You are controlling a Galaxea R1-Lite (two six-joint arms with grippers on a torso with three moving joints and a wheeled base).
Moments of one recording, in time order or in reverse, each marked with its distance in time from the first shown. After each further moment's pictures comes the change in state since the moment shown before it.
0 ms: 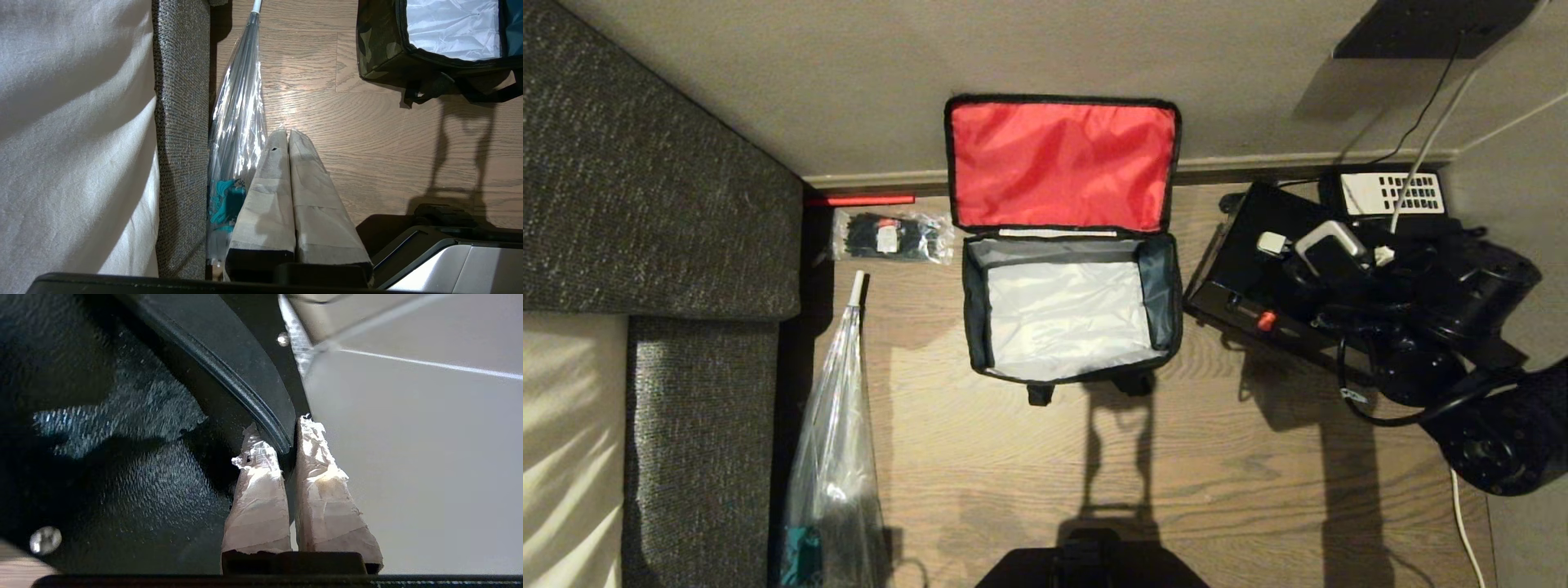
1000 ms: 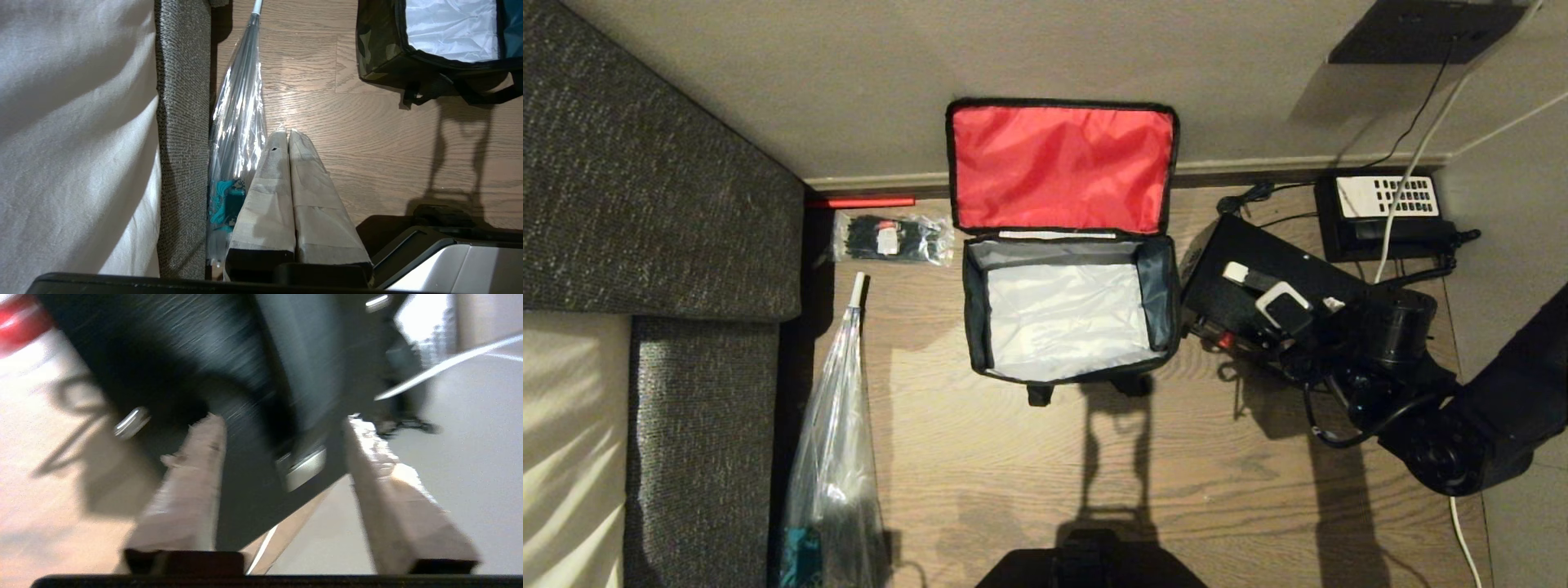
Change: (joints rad) left arm 0.000 0.000 0.000 0.001 0.000 0.000; right arm -0.048 0.170 0.002 0.218 0.231 0.209
